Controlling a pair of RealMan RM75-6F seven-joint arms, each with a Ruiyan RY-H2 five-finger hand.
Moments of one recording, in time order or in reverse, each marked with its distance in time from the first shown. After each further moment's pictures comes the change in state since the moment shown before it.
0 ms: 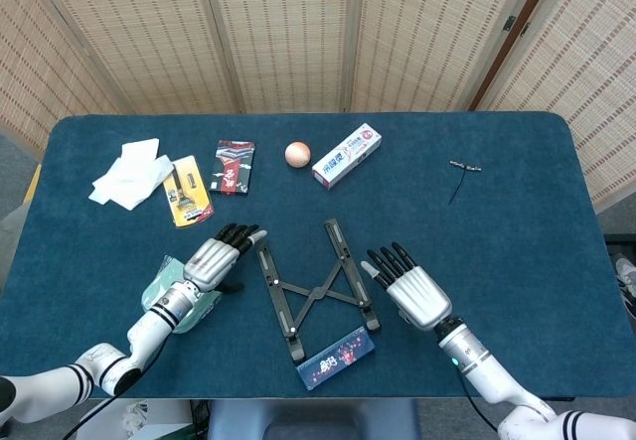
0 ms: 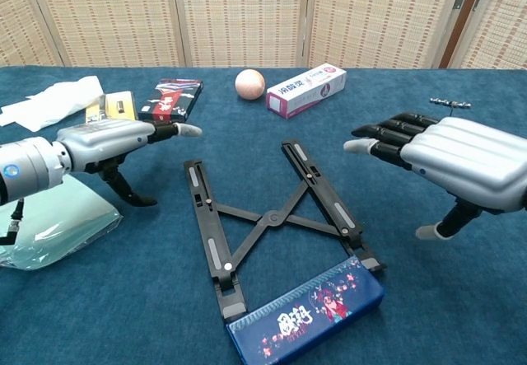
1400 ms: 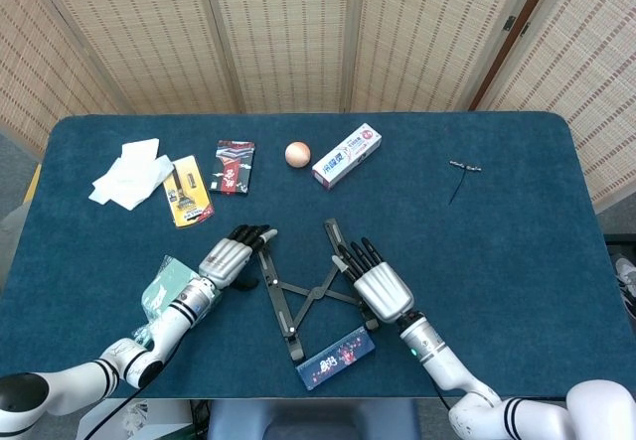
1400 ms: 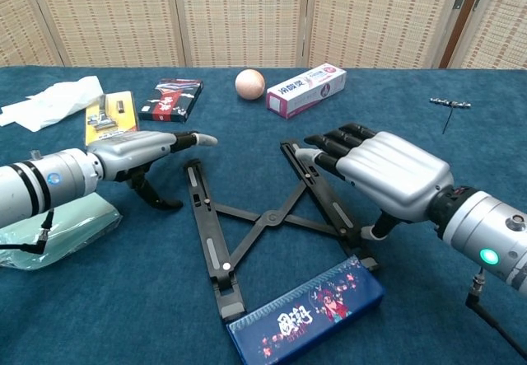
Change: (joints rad) left arm -0.034 -0.124 -0.038 0.139 -0.027 -0.068 -0.051; right arm 0.053 -0.287 0.064 0.267 0.016 -0.007 -0.052
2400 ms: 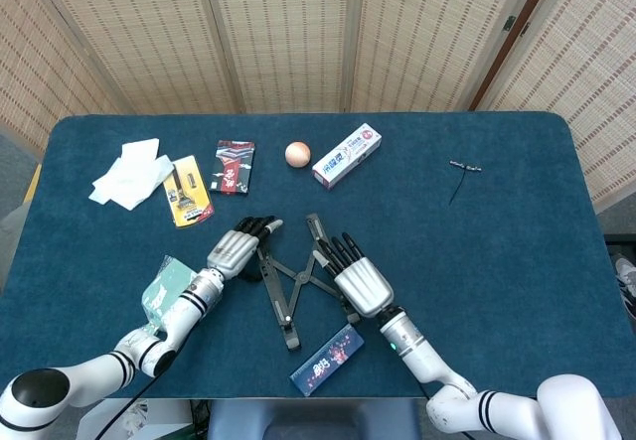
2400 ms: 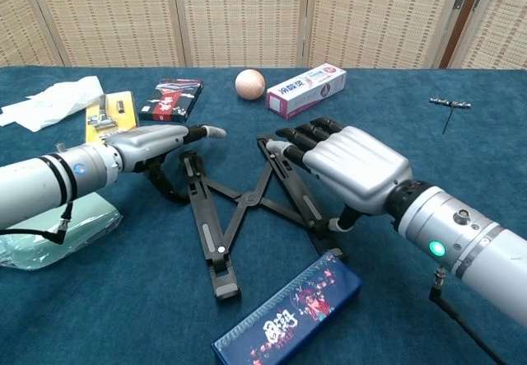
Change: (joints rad) left arm -0.047 -0.076 -0.043 0.113 -0.023 -0.044 -0.049; right arm 0.058 -0.114 0.041 0.104 0.000 0.000 0.015
